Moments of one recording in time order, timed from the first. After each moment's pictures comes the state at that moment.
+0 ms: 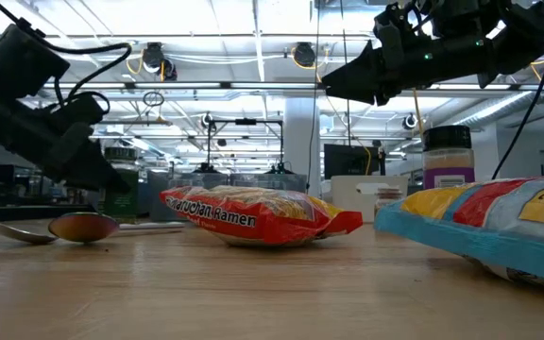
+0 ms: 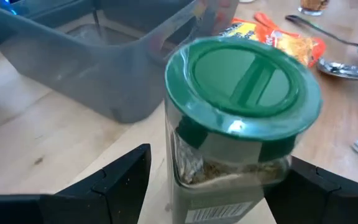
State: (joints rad) left arm -0.04 0.85 0.01 0.27 -0.50 -0.40; right arm -0.13 1.23 0.47 0.69 0.13 -0.05
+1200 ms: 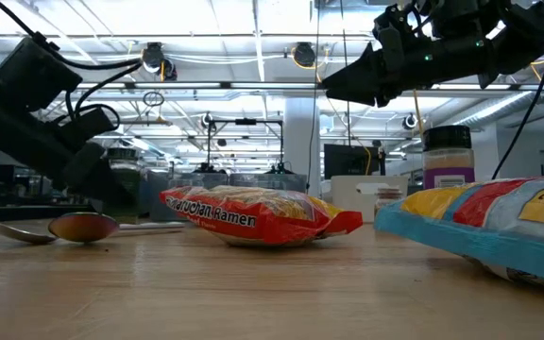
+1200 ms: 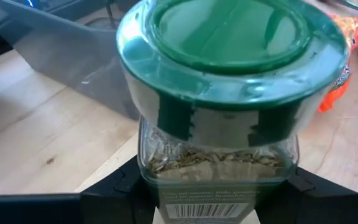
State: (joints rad) left arm -0.01 1.10 0.02 0.48 -0.54 -0.36; right arm -0.13 1.23 0.47 0.68 0.13 -0.05
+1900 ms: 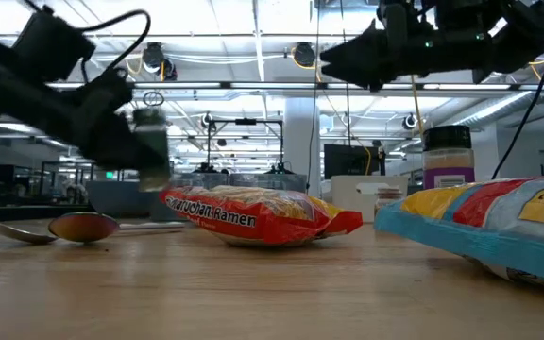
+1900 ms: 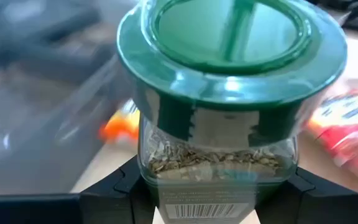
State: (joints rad) left arm 0.02 1.10 0.12 0.61 -0.24 -0.22; right arm -0.13 1.23 0.48 0.80 0.05 -0.08
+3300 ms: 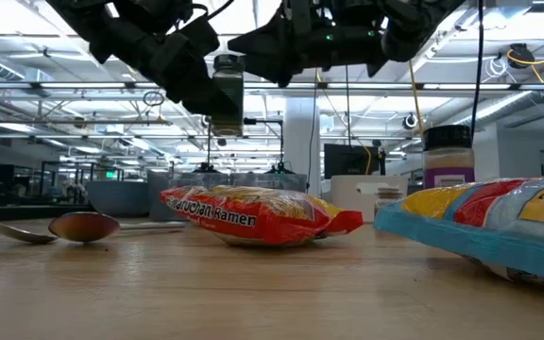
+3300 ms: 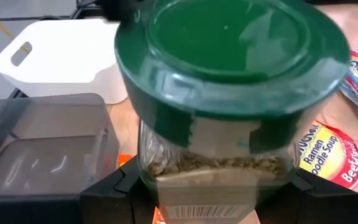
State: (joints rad) left arm 0.20 1.32 0.75 0.06 0.13 0.15; right arm -0.18 1.70 1.03 0.61 -0.29 -0.06
